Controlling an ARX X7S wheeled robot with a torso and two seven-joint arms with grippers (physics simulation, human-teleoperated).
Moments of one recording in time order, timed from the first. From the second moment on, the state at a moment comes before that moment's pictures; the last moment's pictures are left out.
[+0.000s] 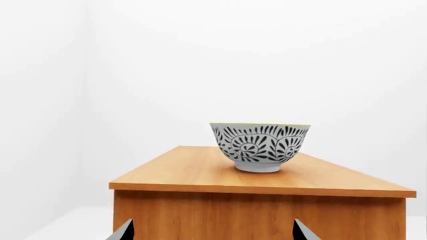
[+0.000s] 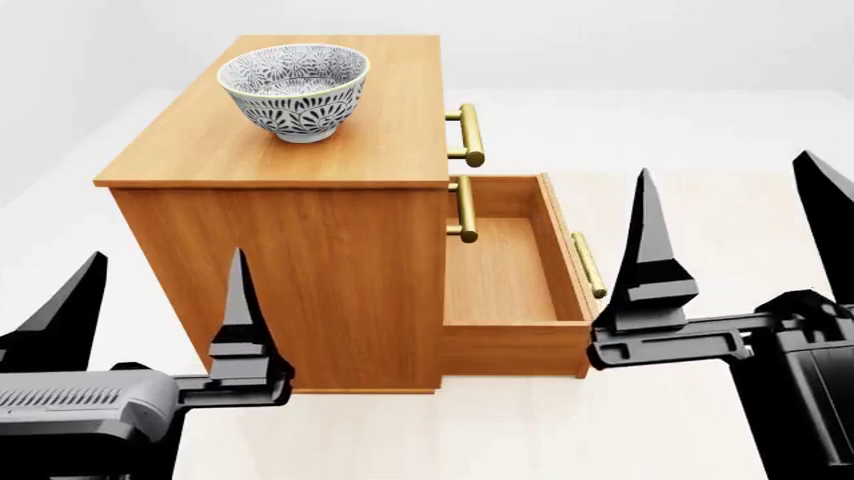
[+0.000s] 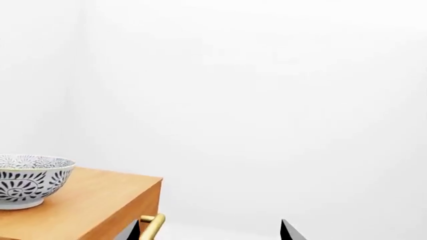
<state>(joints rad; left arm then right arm) -0.16 -0.84 0.43 0.98 -0.64 -0.26 -0.96 1.66 1.26 -1.83 -1.04 0.99 -0.09 1.36</state>
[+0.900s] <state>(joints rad) -0.15 -0.85 0.43 0.99 -0.62 -0.23 -0.98 2.11 1.21 -2.69 -1.05 0.51 -0.36 1.53</state>
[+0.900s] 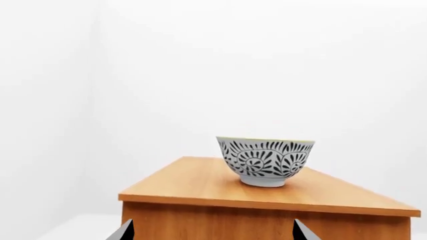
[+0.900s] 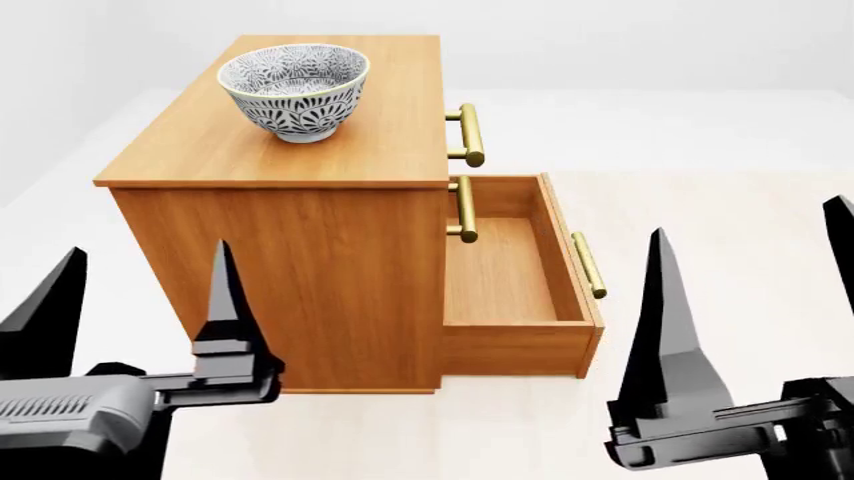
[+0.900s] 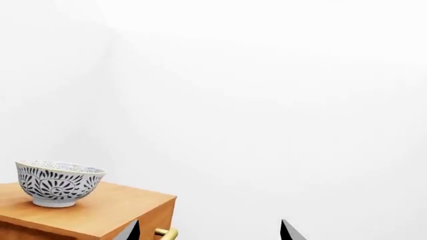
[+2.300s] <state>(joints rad) -0.35 -1.09 0.81 1.04 -0.41 0.10 -1.24 2.35 1.45 -2.81 -1.05 0.37 -0.36 1.38</state>
